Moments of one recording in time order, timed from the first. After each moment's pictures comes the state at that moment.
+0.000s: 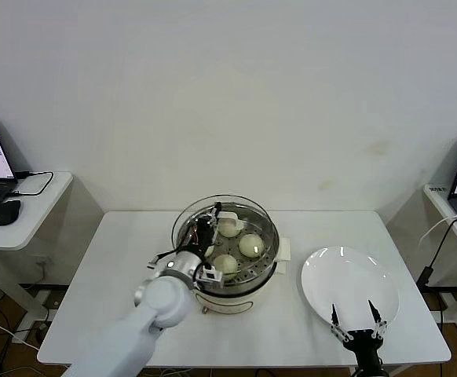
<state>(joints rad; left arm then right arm) 0.81 -1.13 0.11 -1.86 1.07 0.38 0.22 -1.66 1.58 0.79 1.84 -0.16 0.29 -0.11</state>
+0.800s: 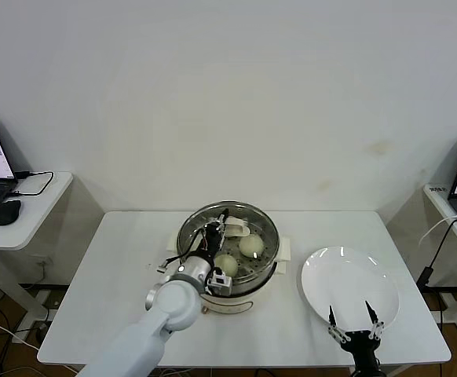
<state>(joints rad) 0.82 -1.17 0.13 -1.81 1.13 0.37 0.22 -1.66 1.58 0.78 1.84 -0.16 0.29 -0.11</state>
